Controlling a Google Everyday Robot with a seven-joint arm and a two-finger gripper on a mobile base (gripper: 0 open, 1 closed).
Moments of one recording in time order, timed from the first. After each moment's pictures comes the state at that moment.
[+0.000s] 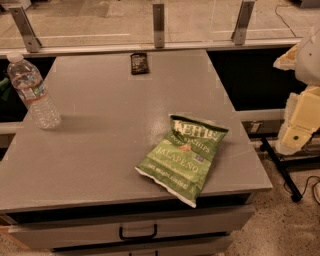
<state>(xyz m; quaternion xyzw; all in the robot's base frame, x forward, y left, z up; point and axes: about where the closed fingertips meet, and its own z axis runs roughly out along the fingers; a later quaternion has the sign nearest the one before) 0.438 -0.217 0.976 -0.60 0.78 -0.03 0.16</state>
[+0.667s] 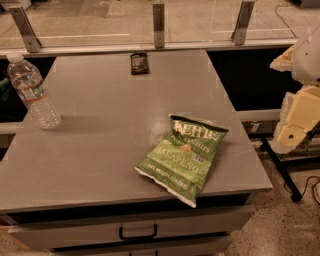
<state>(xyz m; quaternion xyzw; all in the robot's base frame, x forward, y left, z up) 0.441 -0.212 0.974 -0.60 0.78 -0.02 0.16</state>
